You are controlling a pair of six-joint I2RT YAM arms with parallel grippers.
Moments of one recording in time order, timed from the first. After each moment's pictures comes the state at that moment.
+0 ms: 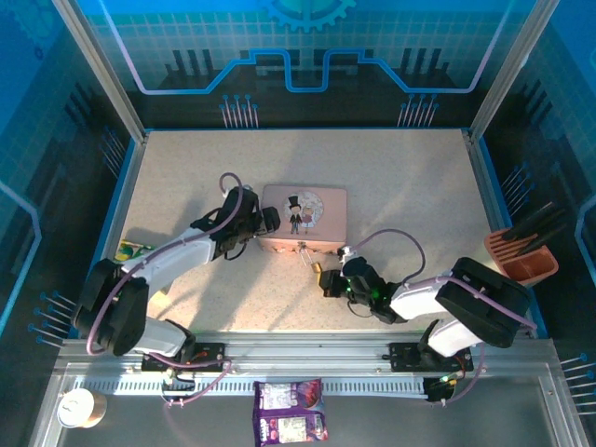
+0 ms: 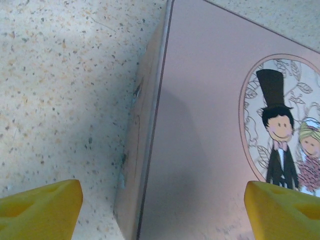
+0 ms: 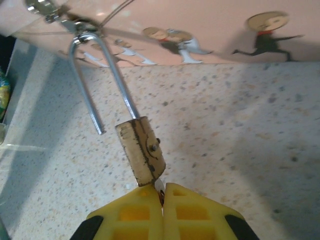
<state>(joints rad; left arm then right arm) -0.46 1.43 0.85 -0.25 -0.09 -0.68 0.87 1.48 0.28 0.59 0.02 0.89</state>
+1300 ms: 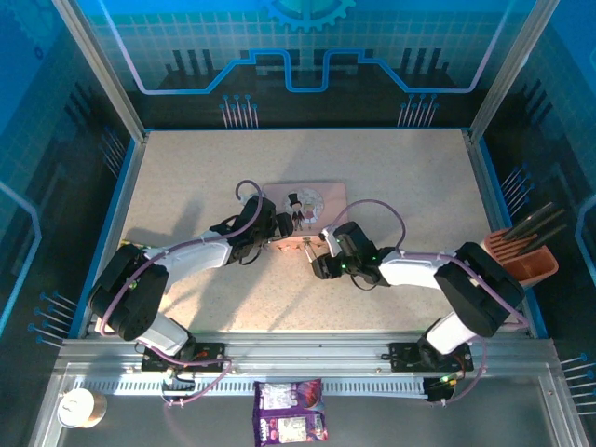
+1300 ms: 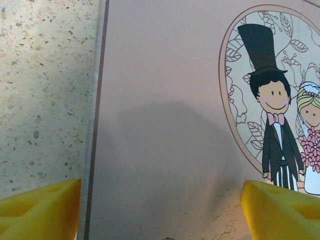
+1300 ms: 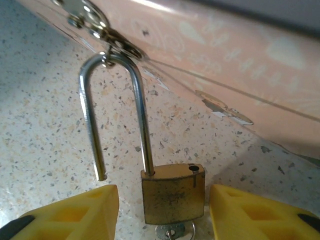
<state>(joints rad) -0.56 1.53 0.81 -0.10 -0.15 -0.77 0.70 1.56 0.62 0.07 -0.15 0.28</state>
